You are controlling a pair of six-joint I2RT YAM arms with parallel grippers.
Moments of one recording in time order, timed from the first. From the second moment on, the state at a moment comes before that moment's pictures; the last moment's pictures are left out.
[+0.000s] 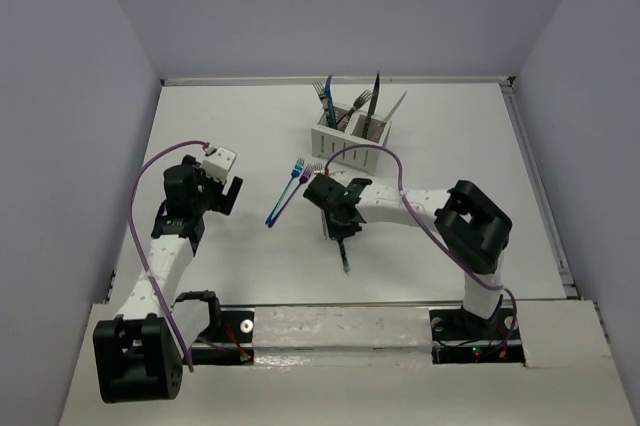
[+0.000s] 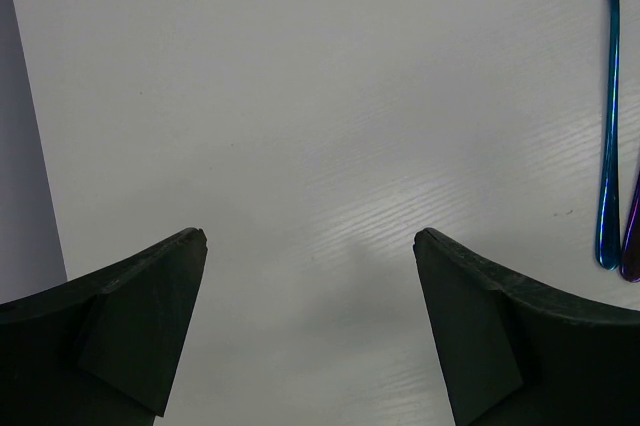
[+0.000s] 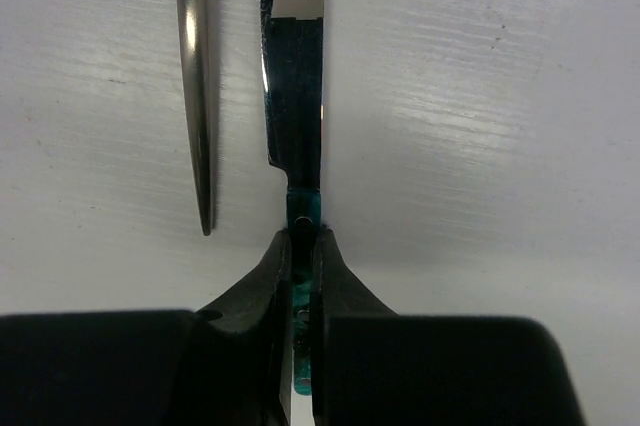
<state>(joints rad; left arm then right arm) 0.03 0.95 0.50 -0.05 0.16 0.46 0.96 1.91 1.29 -0.68 0.26 0.73</state>
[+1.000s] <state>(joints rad) -0.03 1.08 0.43 0.37 0.49 0.31 0.56 1.51 1.36 0.00 0.66 0.38</state>
